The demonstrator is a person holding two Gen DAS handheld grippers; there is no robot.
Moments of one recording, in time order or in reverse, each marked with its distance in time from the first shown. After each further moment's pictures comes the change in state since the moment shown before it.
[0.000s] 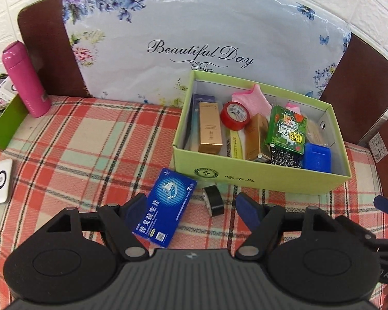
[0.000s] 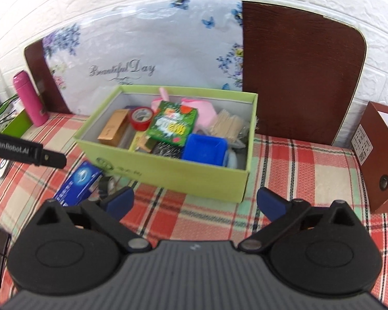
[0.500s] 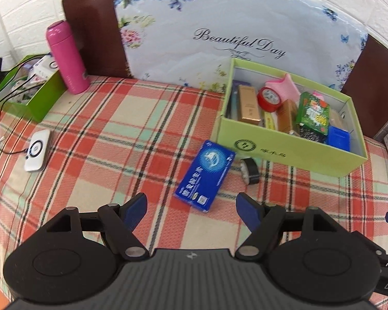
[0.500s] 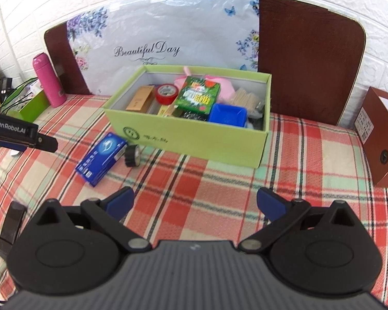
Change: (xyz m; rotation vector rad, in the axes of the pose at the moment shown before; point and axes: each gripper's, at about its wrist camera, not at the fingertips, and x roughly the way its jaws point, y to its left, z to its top) left arm -0.031 0.038 -0.040 -0.061 0.023 0.096; right arm -0.028 0.026 -0.039 -0.017 0.040 0.035
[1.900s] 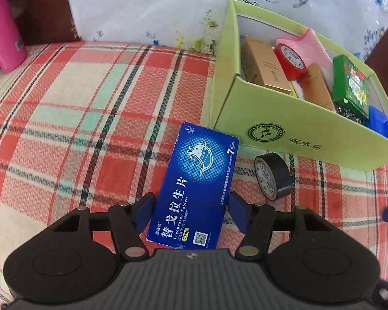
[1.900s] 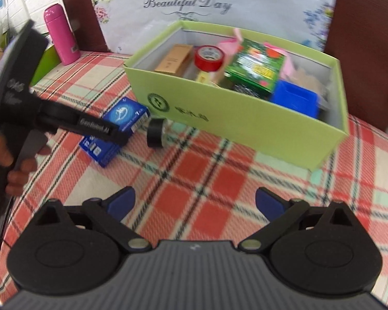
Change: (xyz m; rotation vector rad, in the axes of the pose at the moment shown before) left arm 0.136 0.014 0.013 0.035 0.105 -0.177; right arm 0.098 0.048 0.021 -0.142 0.145 0.057
